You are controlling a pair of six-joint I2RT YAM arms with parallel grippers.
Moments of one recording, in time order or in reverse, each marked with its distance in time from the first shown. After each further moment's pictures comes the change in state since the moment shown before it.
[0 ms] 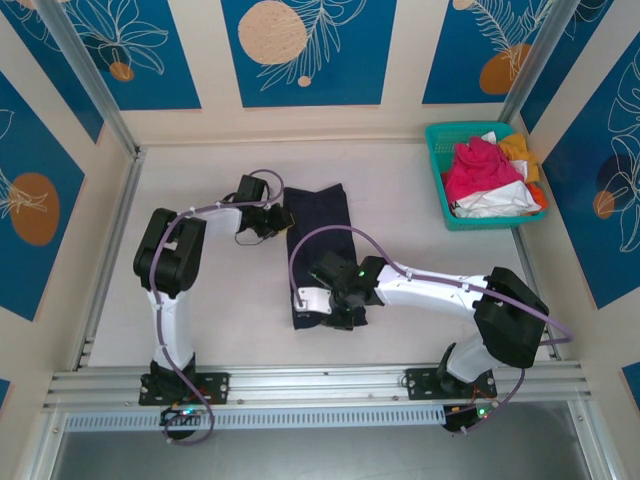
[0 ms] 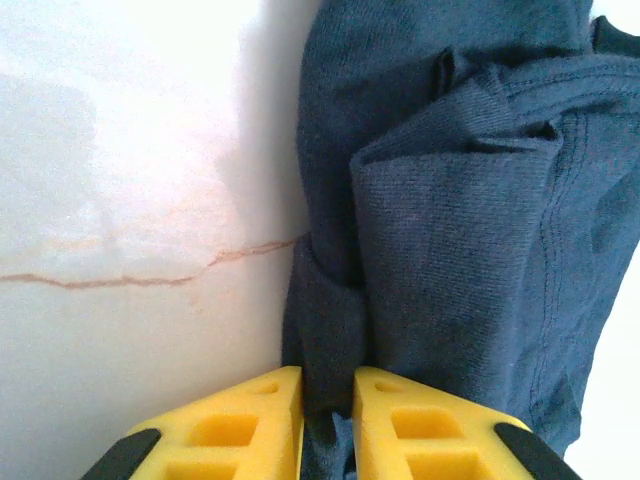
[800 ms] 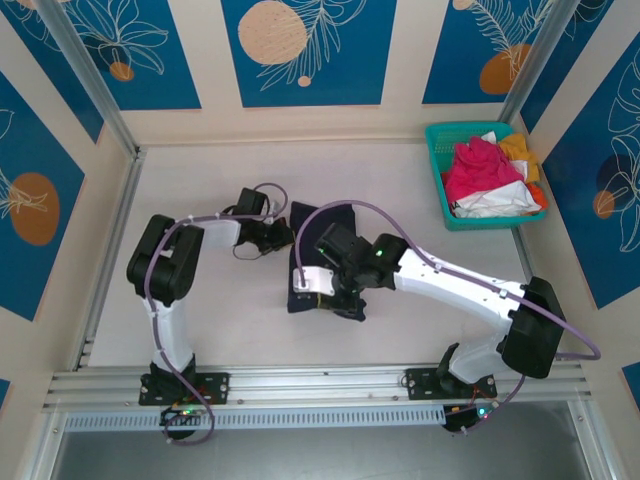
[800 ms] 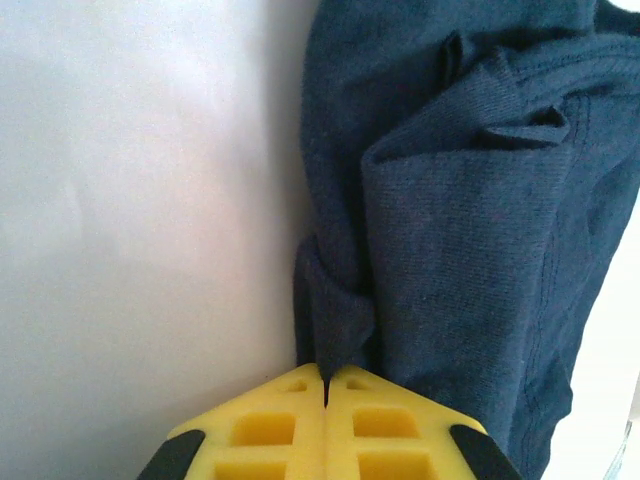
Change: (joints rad) left arm -0.030 -0.088 -0.172 0.032 0.117 0.079; right arm -0.051 -0.095 0.224 -0.220 -0.066 -0.057
